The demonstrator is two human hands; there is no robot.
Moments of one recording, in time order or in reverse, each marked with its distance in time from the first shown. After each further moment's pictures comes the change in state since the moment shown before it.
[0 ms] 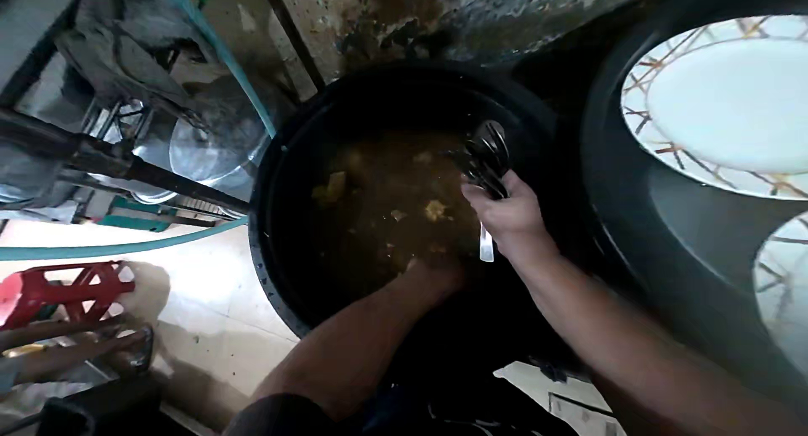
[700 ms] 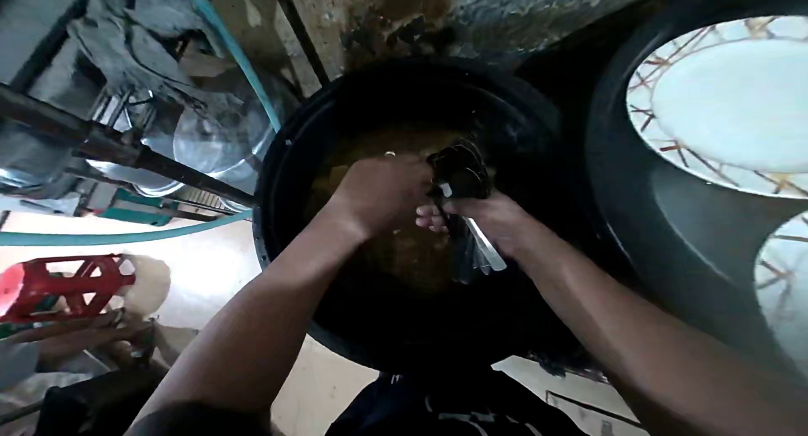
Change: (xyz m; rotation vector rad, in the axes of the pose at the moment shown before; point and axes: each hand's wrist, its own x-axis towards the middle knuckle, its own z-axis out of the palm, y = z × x) left_hand -0.097 -0.060 -0.105 0.286 0.826 0.349; right_hand 0.004 0.013 0.000 0.487 -0.640 0.156
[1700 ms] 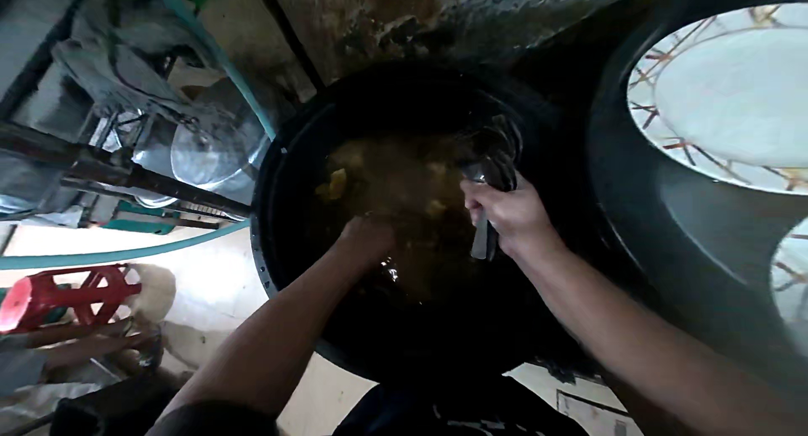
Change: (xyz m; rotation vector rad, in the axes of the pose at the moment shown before) left_hand -0.016 -0.015 0.083 0.091 -0.677 -0.278; right_hand 0.002 -0.011 0.006 -0.132 0.596 -0.079
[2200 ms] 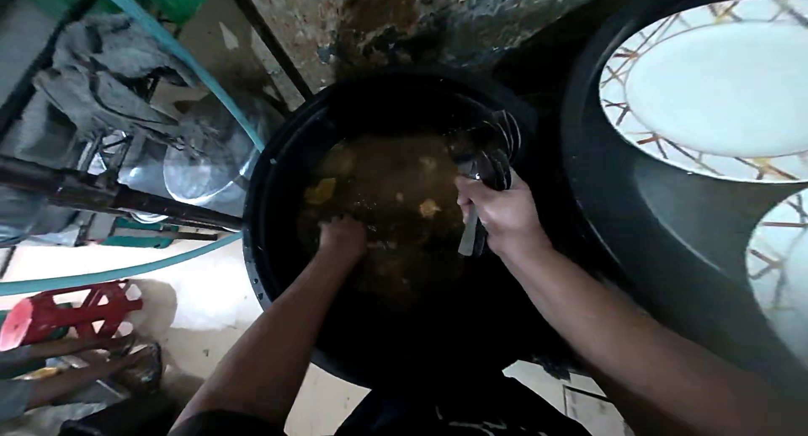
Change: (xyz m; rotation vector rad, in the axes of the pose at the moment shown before) left_hand 0.019 -0.016 0.009 -0.063 0.010 -0.352; right_hand 0.001 0.001 -0.003 0.086 0.078 -0.051
